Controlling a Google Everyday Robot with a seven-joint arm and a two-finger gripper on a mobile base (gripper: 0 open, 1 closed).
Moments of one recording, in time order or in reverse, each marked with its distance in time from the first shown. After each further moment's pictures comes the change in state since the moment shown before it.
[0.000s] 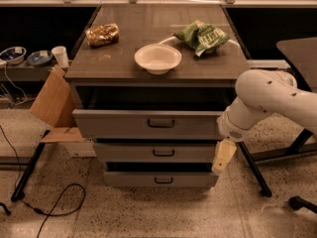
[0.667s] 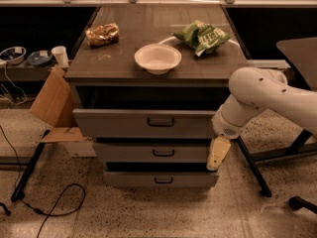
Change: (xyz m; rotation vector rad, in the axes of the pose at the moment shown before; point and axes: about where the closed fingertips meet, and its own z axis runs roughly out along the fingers) arm -0.019 -0.007 0.011 -0.028 -0.012 -0.027
